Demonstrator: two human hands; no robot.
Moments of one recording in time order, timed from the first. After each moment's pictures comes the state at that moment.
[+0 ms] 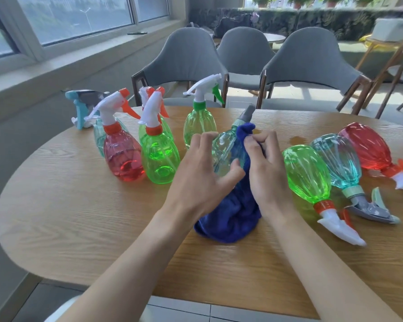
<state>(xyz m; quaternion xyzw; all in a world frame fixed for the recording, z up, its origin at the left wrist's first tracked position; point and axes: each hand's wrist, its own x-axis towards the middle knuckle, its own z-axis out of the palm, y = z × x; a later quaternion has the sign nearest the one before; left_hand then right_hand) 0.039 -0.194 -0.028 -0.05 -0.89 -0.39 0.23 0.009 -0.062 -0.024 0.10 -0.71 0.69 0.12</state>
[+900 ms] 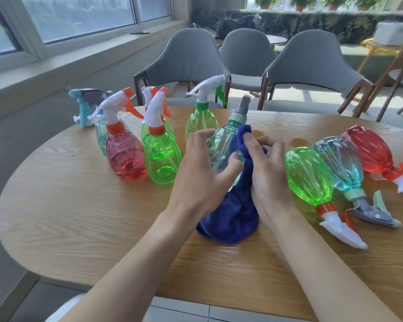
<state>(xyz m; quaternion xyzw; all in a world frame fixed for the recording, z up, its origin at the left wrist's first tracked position) 0.041 -0.194 -0.027 -0.01 -0.85 -0.46 0.25 0.001 -0.070 -0.030 0.03 -0.59 0.81 0.05</state>
